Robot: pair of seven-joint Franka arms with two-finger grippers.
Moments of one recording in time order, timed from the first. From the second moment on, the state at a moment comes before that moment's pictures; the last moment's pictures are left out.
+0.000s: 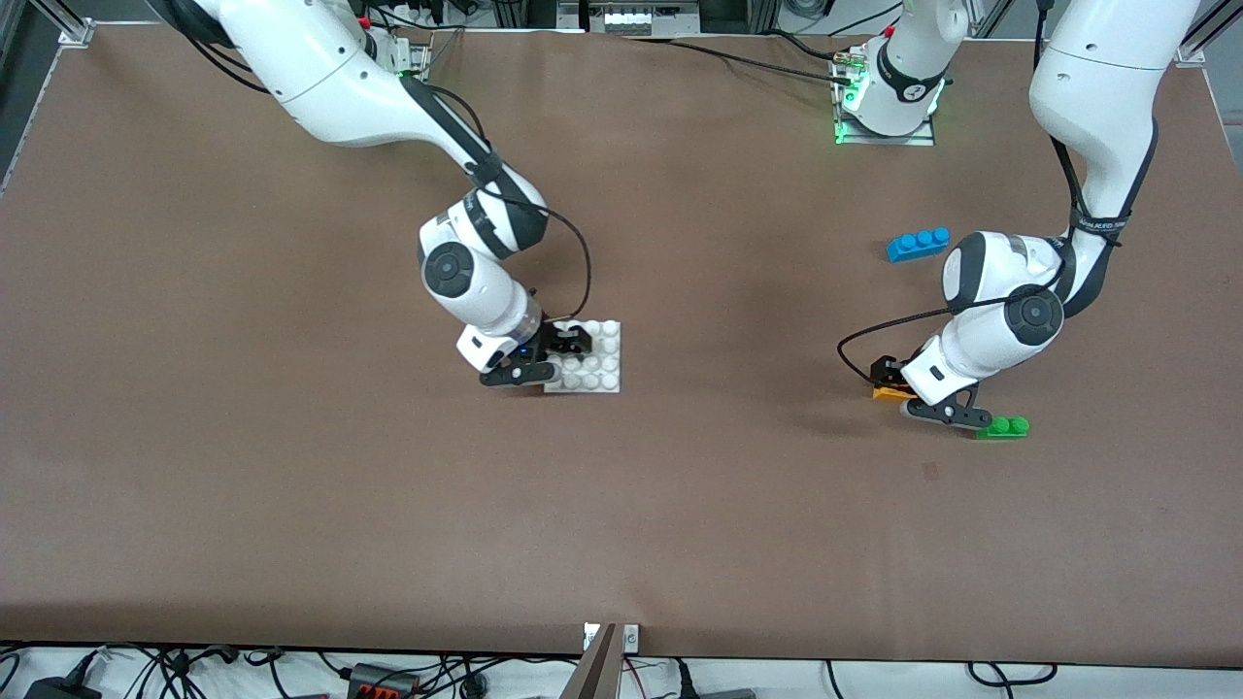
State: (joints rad) left arm 0.08 0.51 -0.15 -2.04 0.04 2.53 0.04; right arm 0.36 0.74 0.30 -1.80 0.09 2.71 0.43
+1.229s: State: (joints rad) left arm 0.07 0.45 -0.21 -1.96 0.04 2.29 0.03; right arm 0.30 0.57 0.28 -1.58 0.08 2.13 0.43
